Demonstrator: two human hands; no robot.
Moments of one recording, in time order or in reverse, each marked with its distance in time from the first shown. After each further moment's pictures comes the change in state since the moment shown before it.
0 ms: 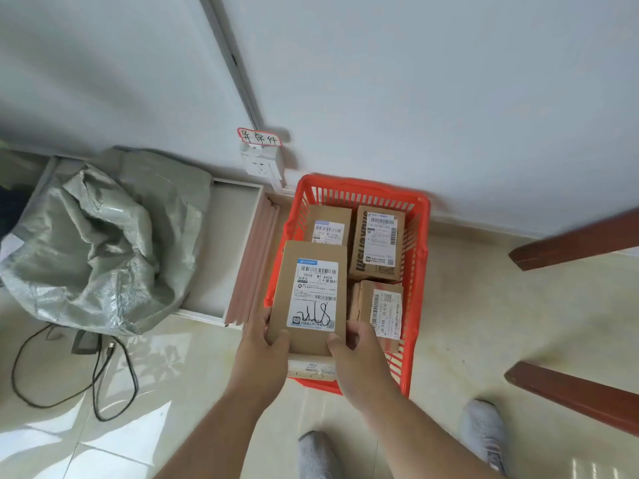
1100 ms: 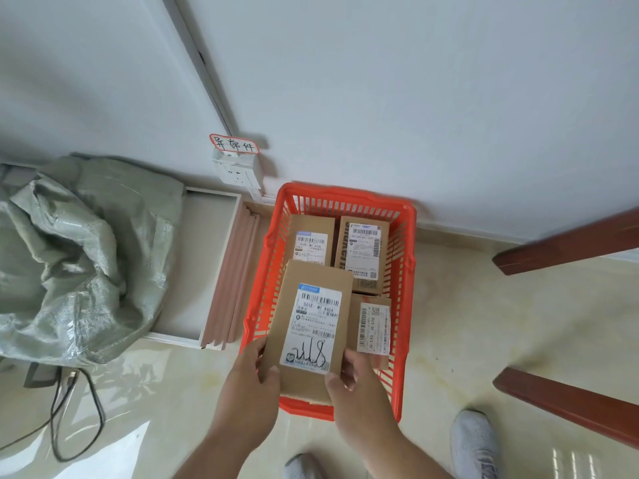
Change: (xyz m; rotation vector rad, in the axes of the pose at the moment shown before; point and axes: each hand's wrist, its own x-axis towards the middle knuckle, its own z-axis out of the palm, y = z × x) left_hand 0.025 -0.024 0.014 0.112 -0.040 0.071; right_hand 0.015 0.034 -0.006 -0.076 0.002 -0.035
